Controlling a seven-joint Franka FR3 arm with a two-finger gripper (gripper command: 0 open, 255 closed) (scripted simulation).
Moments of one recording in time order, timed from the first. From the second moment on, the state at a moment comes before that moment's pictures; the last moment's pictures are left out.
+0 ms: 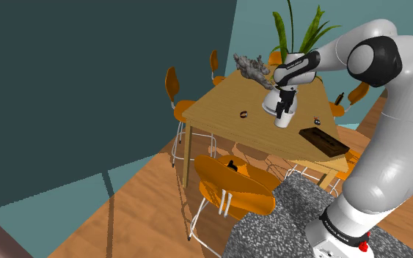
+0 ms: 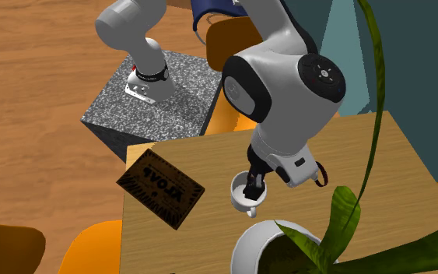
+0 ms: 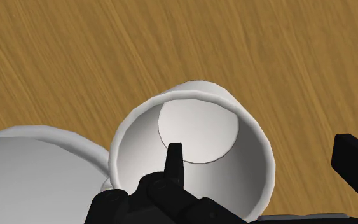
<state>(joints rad) -0.24 0.24 -0.38 -1.96 -0.07 2.13 -0.64</state>
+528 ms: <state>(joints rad) -0.24 0.24 -0.38 -1.96 -0.07 2.13 -0.64</state>
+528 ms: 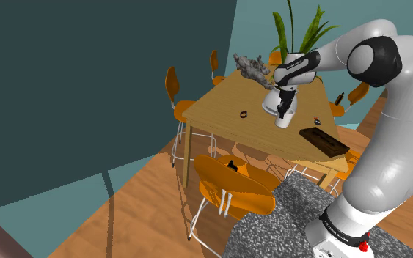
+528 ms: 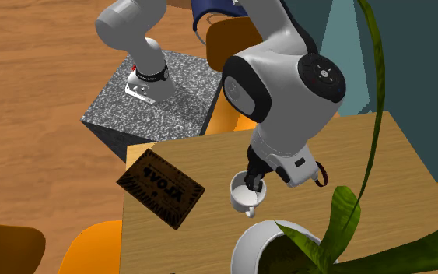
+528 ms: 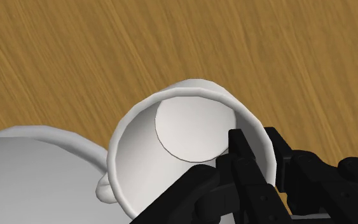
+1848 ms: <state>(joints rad) -0.23 0.17 -0.38 -1.85 -0.09 1.95 -0.64</state>
